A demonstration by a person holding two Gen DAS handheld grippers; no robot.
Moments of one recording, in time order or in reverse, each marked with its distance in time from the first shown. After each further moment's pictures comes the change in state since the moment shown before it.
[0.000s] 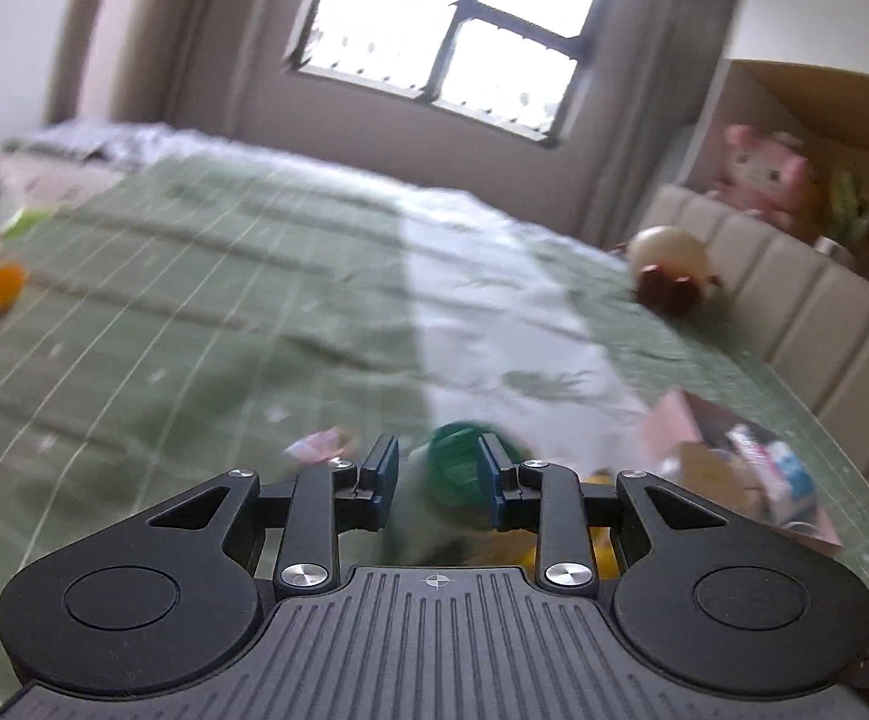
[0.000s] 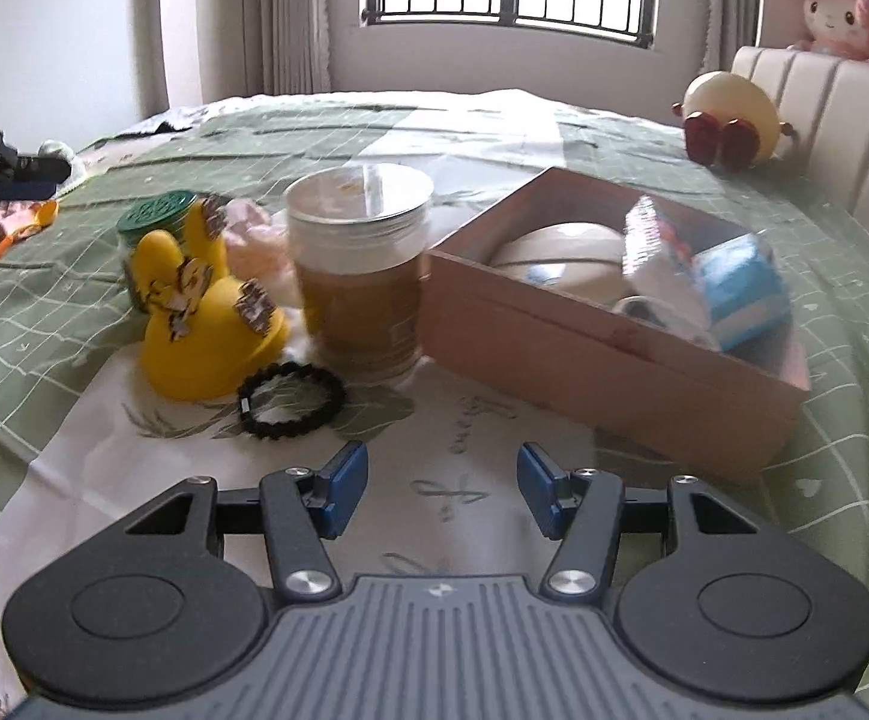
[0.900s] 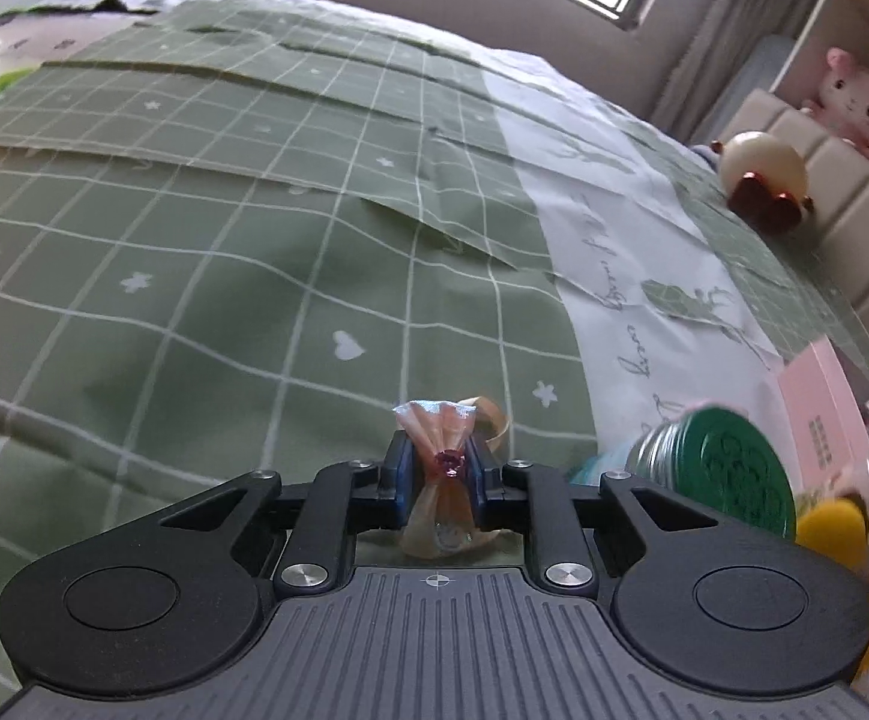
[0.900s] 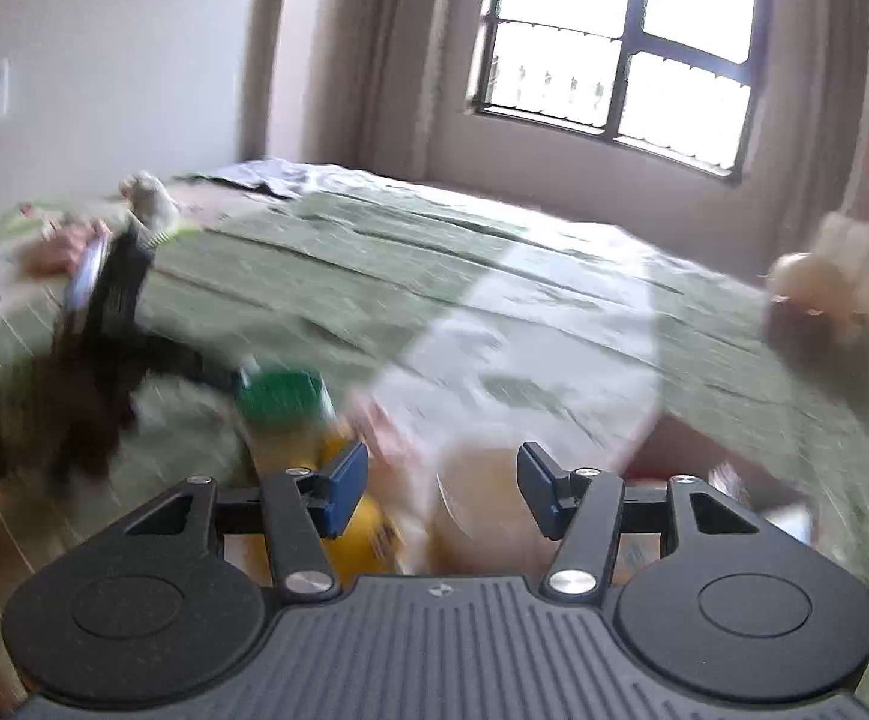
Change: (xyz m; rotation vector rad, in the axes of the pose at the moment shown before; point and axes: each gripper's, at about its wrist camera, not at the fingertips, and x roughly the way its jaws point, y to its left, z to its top) left arm 0.127 0.064 0.006 -0.052 0.266 0.052; right arm -0.038 0.062 0.122 -0.195 -0.143 0.127
